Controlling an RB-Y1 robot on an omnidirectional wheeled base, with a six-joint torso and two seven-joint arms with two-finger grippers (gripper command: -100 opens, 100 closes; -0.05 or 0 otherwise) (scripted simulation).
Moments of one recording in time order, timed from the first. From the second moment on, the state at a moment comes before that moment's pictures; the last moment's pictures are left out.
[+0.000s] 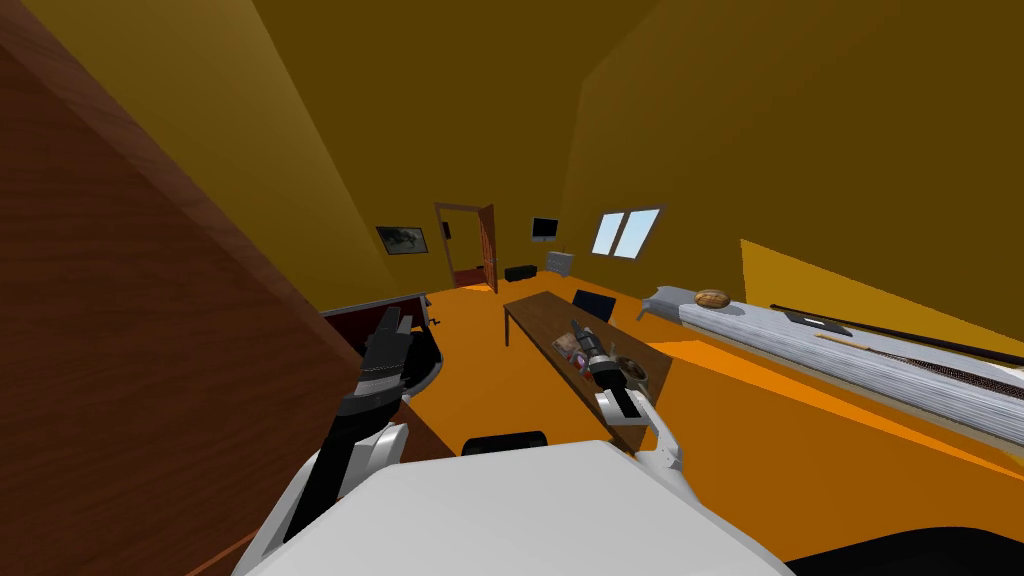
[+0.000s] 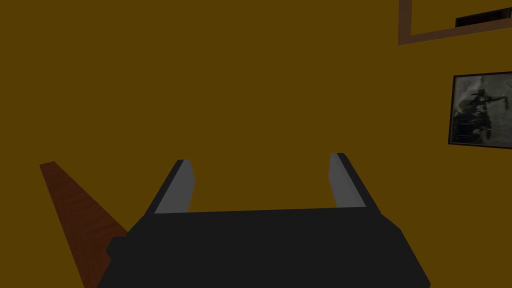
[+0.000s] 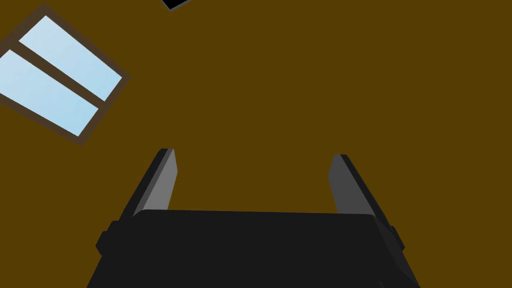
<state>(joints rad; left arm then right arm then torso) 0.52 0.05 0.02 -2.30 -0.05 -0.43 -0.13 0.30 -0.24 -0.15 -1.81 0.21 -0.25 0.46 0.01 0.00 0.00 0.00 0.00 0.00</state>
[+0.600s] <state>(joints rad) 0.52 0.05 0.02 -2.30 -0.05 -0.43 -0.13 0.28 -0.26 -0.15 -1.79 0.26 -0.21 0.52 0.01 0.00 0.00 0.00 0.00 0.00</state>
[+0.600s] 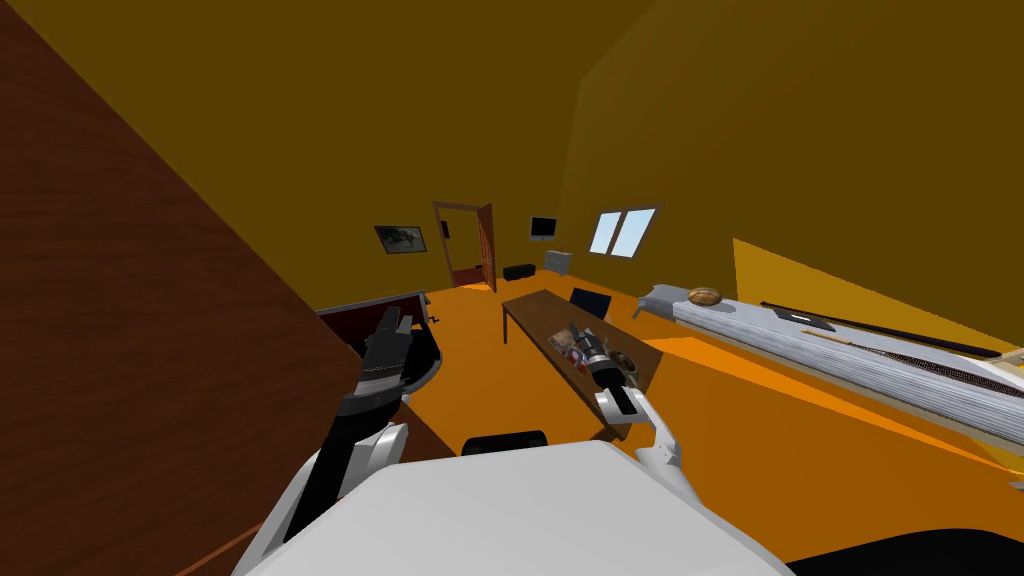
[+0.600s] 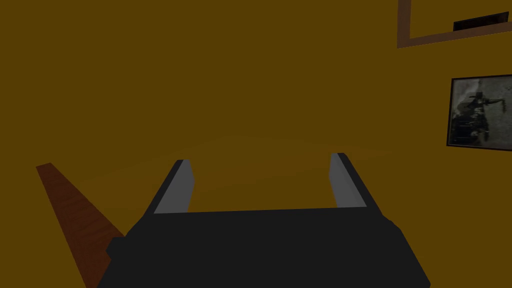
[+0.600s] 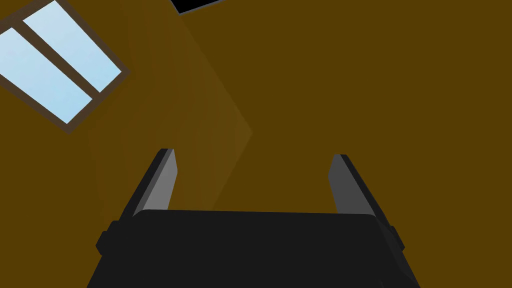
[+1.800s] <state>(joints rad) 0.52 0.05 0.02 -2.30 -0.05 -0.43 -0.13 0.28 -0.28 -0.13 -1.76 0.33 -0.14 0.58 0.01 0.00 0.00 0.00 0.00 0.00</state>
